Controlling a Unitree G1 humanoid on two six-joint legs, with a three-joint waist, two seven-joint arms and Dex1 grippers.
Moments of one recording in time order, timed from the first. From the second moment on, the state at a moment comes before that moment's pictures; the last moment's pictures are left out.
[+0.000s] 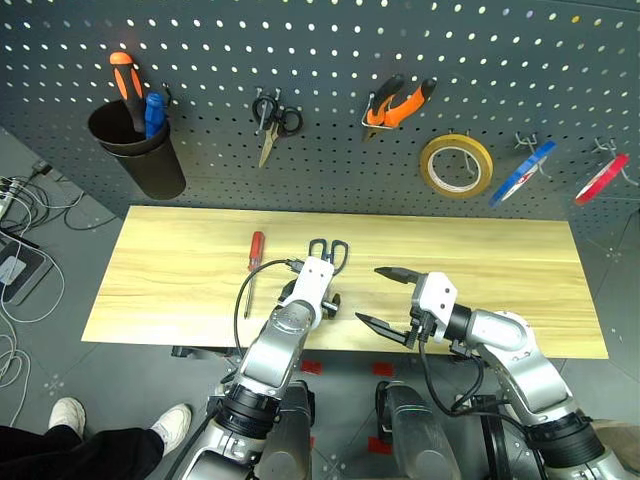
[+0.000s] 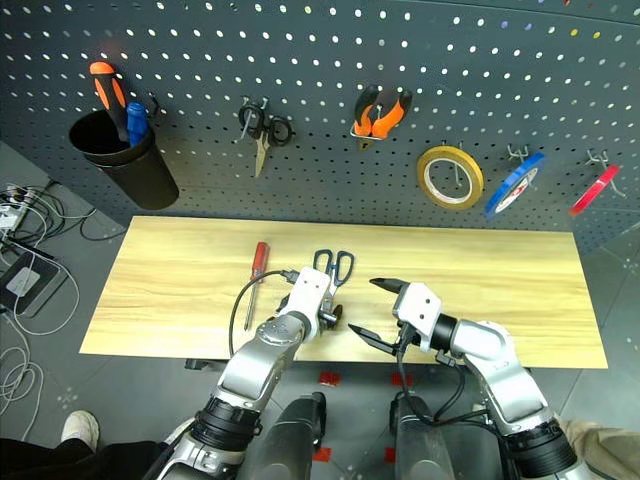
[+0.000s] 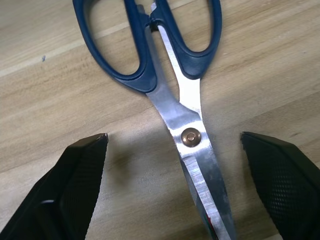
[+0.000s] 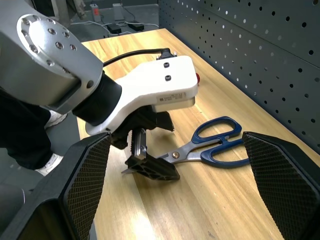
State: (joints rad) left arm -0.33 0.08 -0.29 -0.03 0.10 0.83 -0.05; right arm -0.17 -0.45 0.22 -0.22 0.17 0.06 0.79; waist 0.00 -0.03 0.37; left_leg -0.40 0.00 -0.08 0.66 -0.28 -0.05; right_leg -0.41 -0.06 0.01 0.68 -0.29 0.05
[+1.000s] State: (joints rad) left arm -0.32 0.14 -0.27 -0.04 0.12 0.79 -0.10; right arm -0.17 -0.39 0.22 -0.21 0.14 0.04 0.75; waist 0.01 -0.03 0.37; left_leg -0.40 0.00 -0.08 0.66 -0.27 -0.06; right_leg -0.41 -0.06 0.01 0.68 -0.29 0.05
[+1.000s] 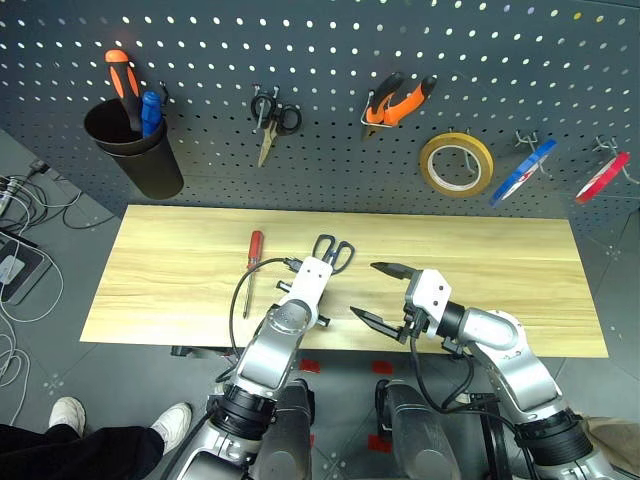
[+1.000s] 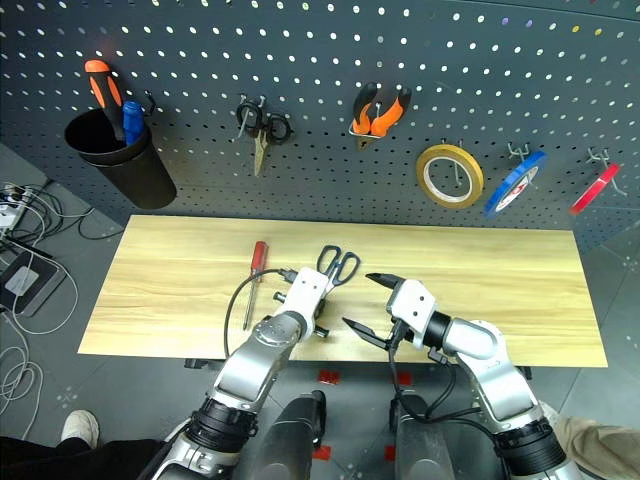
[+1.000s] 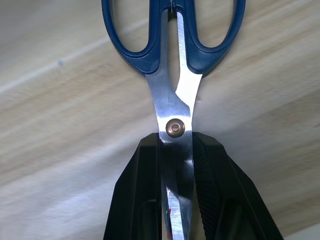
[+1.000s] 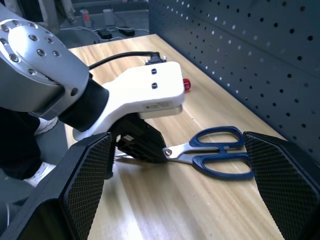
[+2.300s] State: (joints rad) left arm -0.03 0.29 -0.10 -0.63 0.16 0.37 -0.15; right arm -0.19 -0.37 0.06 -0.45 0.30 0.25 0.60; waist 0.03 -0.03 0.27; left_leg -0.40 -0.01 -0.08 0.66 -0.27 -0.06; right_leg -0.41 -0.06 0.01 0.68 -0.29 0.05
